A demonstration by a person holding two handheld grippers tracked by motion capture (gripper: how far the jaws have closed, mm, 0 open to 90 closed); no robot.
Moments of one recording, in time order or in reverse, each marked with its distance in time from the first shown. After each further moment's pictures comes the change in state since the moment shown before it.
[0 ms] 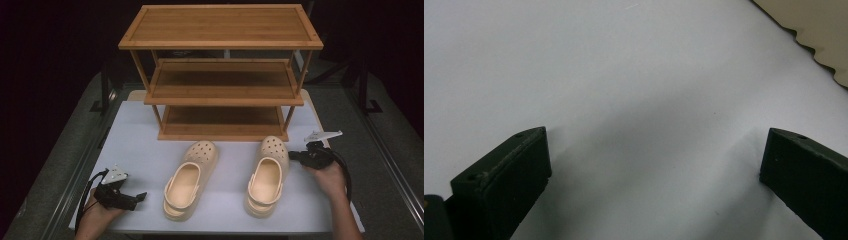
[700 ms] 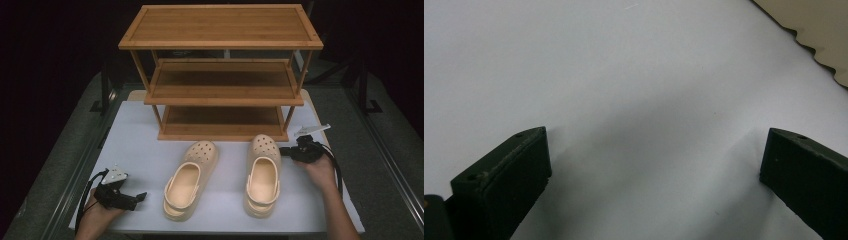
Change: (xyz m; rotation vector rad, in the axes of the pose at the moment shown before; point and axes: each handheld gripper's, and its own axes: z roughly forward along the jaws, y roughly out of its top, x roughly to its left) left arm 0.000 0.000 0.000 -0.002 0.001 0.000; right arm 0.004 0.022 0.024 0.013 0.058 -0.026
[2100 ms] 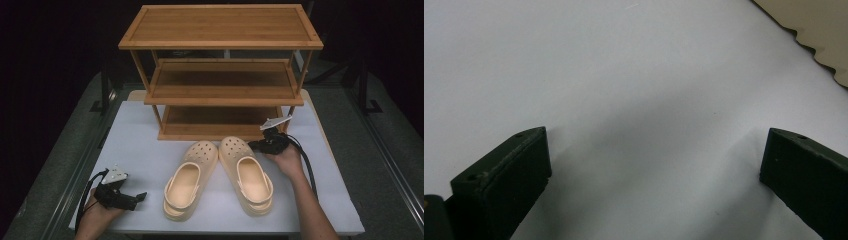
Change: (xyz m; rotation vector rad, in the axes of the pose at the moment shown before) left arm 0.000 0.000 0.000 0.001 -0.002 0.000; right arm 0.044 0.054 0.058 0.008 0.100 -0.098
